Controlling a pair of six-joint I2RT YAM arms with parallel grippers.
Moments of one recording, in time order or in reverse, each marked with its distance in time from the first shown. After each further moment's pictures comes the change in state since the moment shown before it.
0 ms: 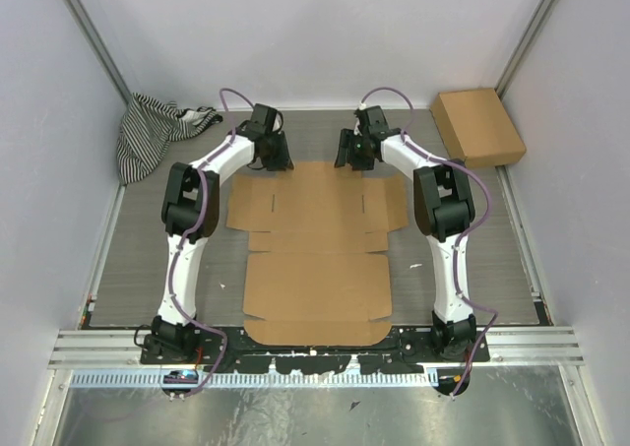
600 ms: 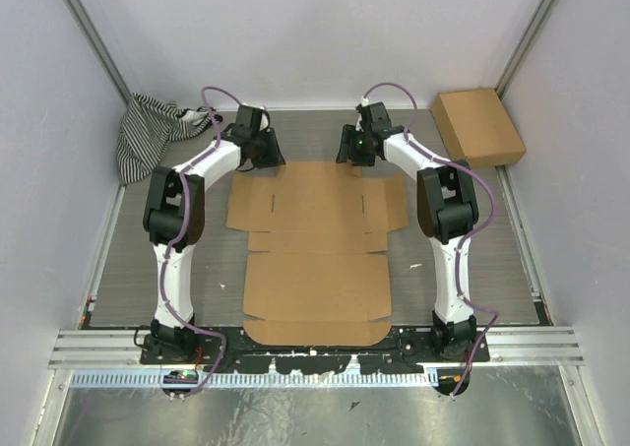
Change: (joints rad) left arm 0.040 -0.177 -0.220 0.151 0.006 0.023; right arm -0.006 -0.045 -0.013 0.009 -0.002 0.000
